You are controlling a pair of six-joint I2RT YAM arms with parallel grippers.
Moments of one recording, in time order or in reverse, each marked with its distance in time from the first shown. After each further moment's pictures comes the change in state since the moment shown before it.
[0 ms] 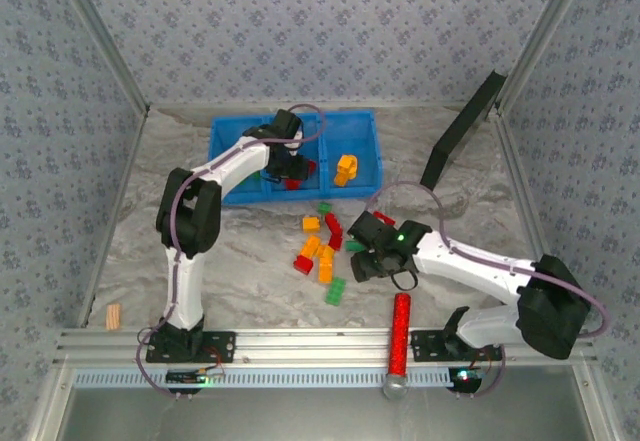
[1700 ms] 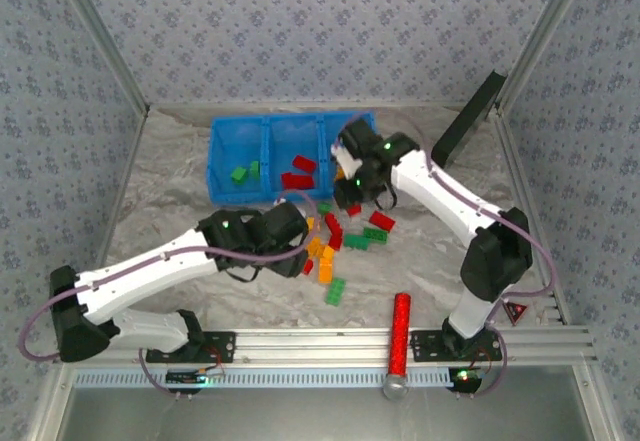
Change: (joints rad) left arm -0.671 -0.903 -0.587 -0.318 -0.297 -0.310; right arm -0.270 0.433 0.914 -0.269 -0.266 -0.447
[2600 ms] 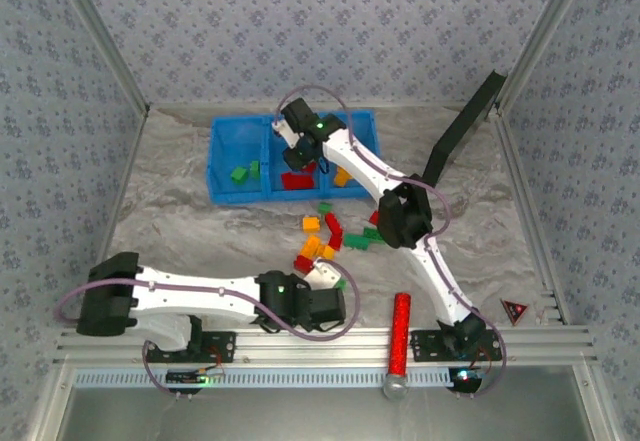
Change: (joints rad) left arm -0.371 0.238 -0.132 0.189 -0.189 -0.136; right arm 0.065 0.744 0.693 0.140 0.178 -0.237
